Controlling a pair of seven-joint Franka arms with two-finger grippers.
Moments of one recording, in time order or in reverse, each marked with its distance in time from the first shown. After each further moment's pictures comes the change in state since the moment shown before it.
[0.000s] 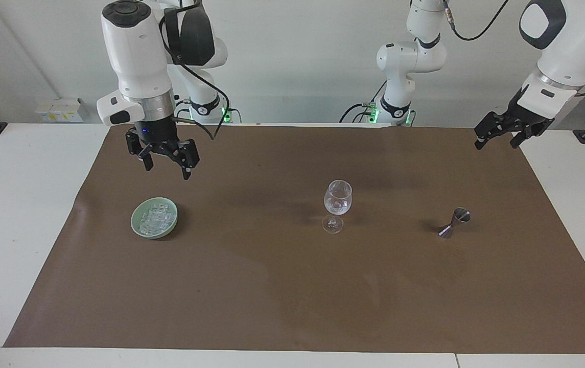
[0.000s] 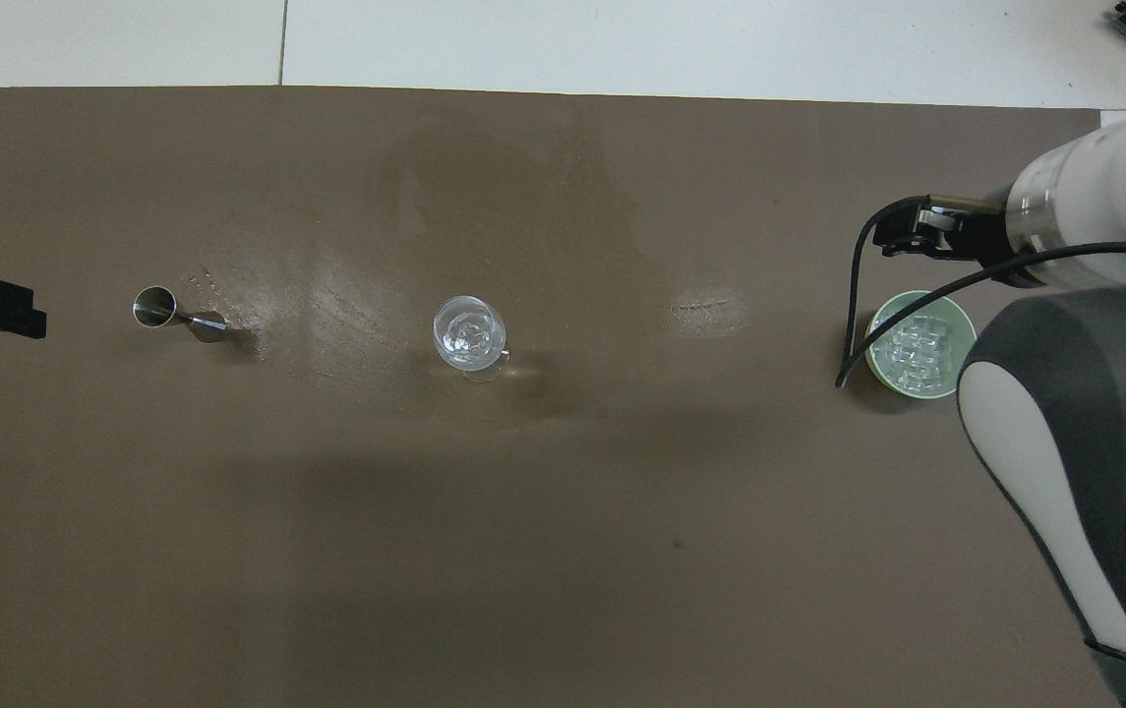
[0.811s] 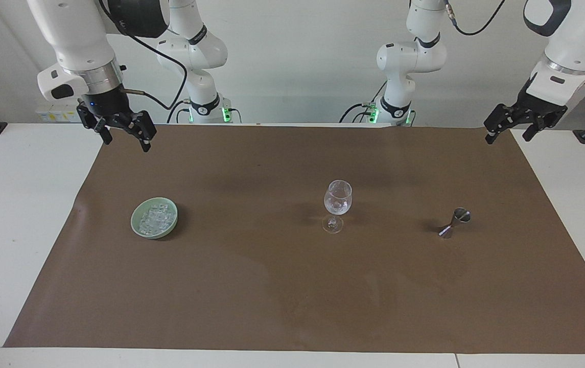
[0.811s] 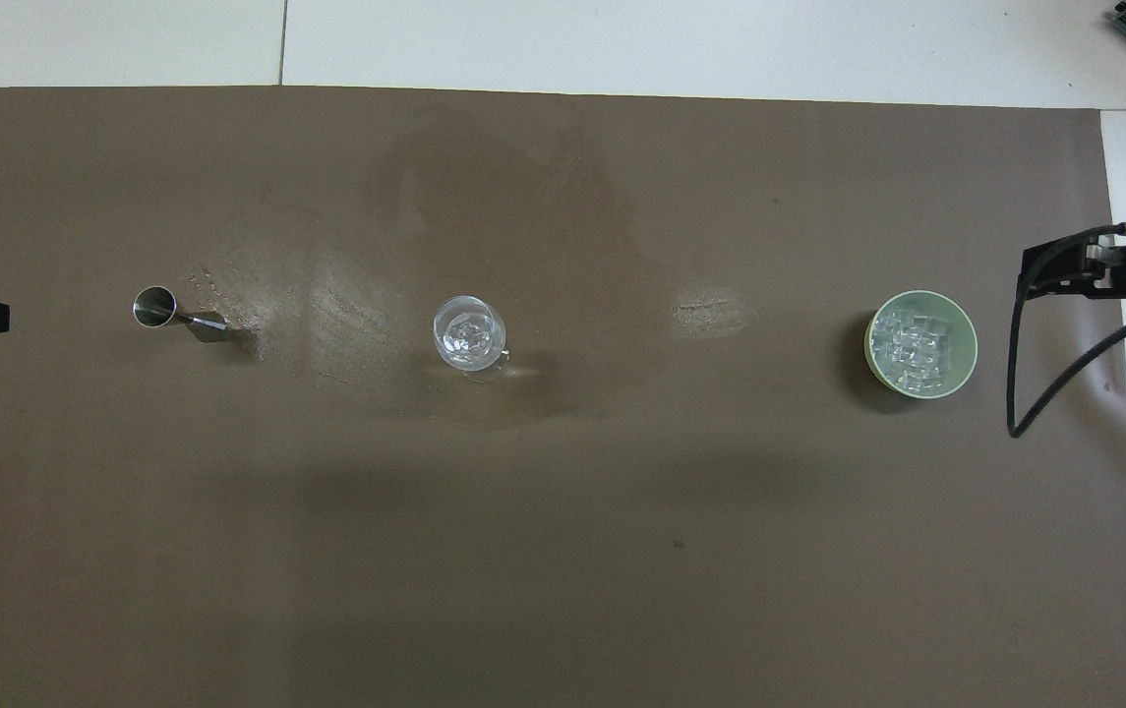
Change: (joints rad) left arm 0.000 -0.025 0.002 0.018 0.027 0.004 0.001; right arm -0.036 -0.058 -0.120 0.055 0.047 -0.202 -0.234
